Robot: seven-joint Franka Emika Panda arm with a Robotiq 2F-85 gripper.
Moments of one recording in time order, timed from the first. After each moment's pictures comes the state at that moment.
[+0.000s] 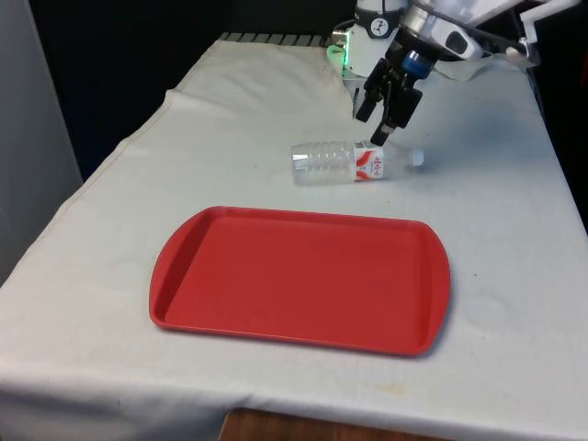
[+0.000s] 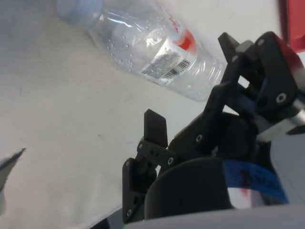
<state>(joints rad) 0.10 0.13 0.05 -2.52 -1.05 2.56 -0.85</state>
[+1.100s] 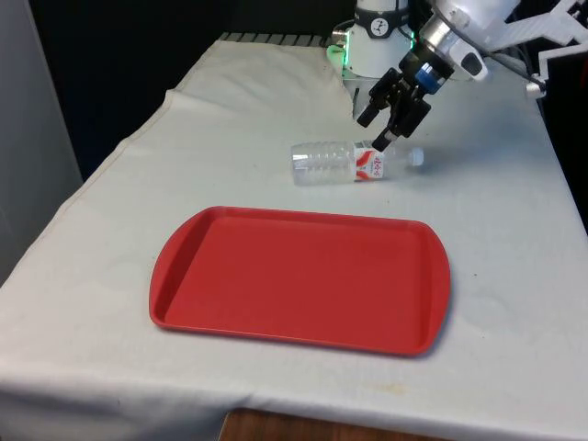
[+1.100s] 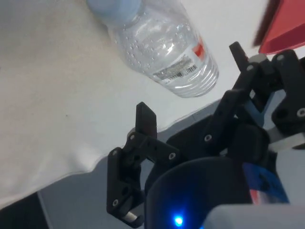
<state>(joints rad) 0.12 0.21 0.14 -2.49 -1.23 2.37 -0.61</state>
